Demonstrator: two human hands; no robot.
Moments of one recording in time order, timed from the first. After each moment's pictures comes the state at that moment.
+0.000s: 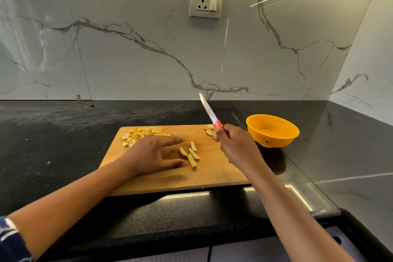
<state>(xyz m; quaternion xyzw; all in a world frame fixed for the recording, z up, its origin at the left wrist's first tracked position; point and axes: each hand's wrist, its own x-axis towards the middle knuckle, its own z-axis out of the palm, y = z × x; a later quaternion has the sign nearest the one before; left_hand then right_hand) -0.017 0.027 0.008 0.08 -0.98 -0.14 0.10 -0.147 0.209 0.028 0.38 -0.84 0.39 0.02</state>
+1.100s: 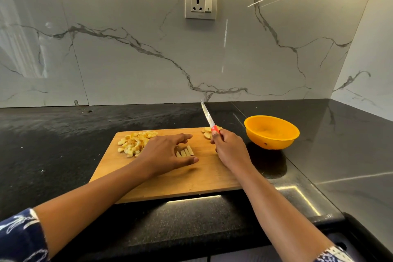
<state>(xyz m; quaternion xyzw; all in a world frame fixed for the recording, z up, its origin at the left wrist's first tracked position) -0.063 0.044 0.002 0.15 -0.97 -0.12 0.13 -0.196 0.175 -0.015 0.34 -0.85 0.41 0.05</state>
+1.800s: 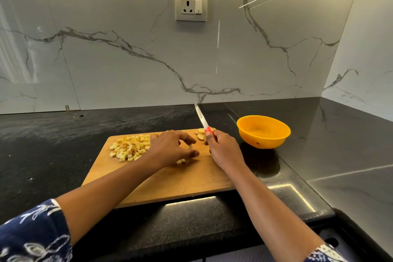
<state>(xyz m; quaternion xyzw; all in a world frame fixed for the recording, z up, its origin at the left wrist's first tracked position) -0.097 0.051 0.005 0.20 -0.95 -0.18 0.14 -0.196 0.178 -0.014 0.34 -0.84 0.41 0.04</state>
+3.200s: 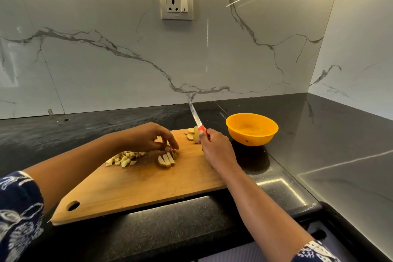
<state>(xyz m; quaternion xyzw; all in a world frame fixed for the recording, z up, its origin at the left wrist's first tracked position) -0.100 -0.003 0.038 -0.03 -0.99 -0.16 -0.05 -0.197 0.184 -0.012 0.32 -0.84 0.43 0.06</state>
